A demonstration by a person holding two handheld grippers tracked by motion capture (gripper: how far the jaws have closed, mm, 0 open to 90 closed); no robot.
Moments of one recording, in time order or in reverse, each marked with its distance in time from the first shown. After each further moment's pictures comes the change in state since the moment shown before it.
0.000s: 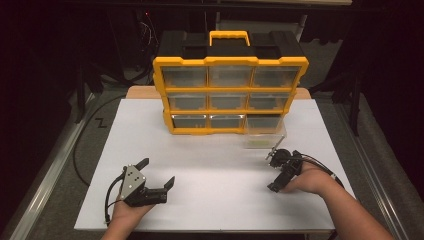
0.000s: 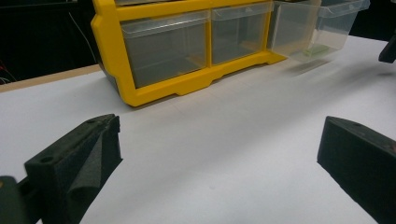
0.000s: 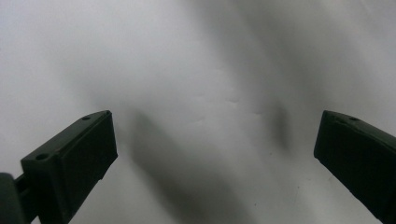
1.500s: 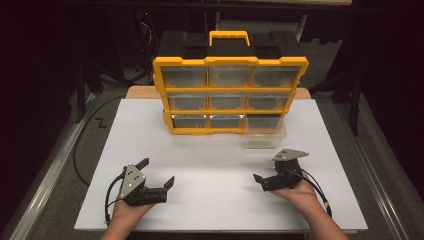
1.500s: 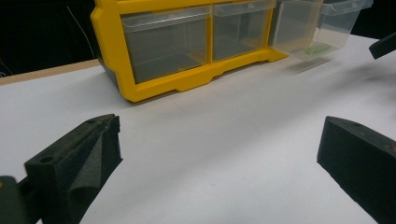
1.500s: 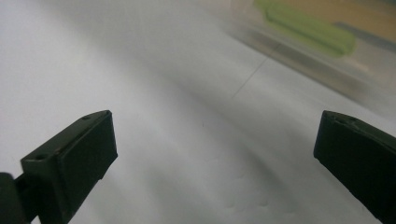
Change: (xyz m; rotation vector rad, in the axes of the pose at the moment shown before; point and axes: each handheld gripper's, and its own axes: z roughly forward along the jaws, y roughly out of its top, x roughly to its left) left arm 0.002 -0.001 0.002 0.011 -0.005 -0.019; right arm 0.023 -0.027 0.016 -0.655 -0.044 0.224
